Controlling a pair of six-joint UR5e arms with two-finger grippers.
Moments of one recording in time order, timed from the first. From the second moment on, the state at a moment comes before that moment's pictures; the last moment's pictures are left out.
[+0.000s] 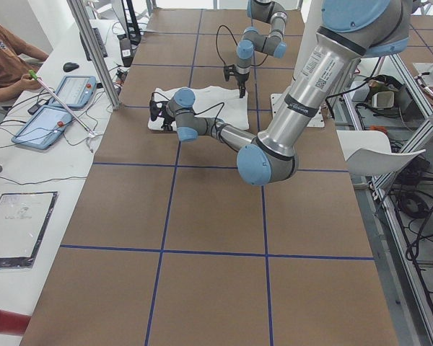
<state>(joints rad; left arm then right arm) -0.81 -2.15 -1.27 -2.57 -1.83 -1.50 0.30 -0.98 1.78 -1.83 1.72 1.18</state>
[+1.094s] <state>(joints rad) -0.82 -2.15 -1.29 -2.56 -1.83 -1.50 0.30 -1.14 1.98 -1.75 1.75 1.60</state>
